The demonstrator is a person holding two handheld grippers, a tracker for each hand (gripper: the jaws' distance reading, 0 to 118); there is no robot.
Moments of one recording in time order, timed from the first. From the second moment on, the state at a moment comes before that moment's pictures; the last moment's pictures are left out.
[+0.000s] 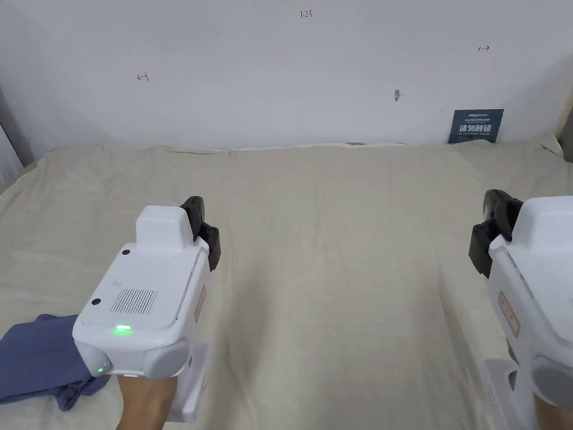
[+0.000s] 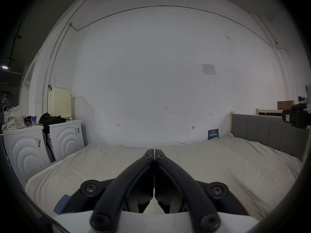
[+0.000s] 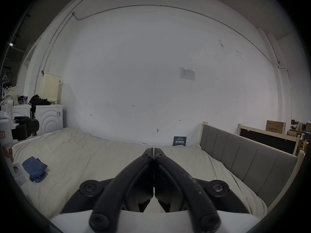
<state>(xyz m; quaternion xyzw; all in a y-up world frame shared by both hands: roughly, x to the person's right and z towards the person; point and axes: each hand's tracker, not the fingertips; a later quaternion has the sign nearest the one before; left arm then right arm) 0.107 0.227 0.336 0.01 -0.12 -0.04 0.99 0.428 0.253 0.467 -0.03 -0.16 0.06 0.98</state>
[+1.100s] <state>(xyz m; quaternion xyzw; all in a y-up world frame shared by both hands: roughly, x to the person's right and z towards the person) 0.110 0.221 0.339 0.01 -0.12 -0.04 0.99 0.423 0.247 0.464 -0.03 -0.16 0.05 0.98</state>
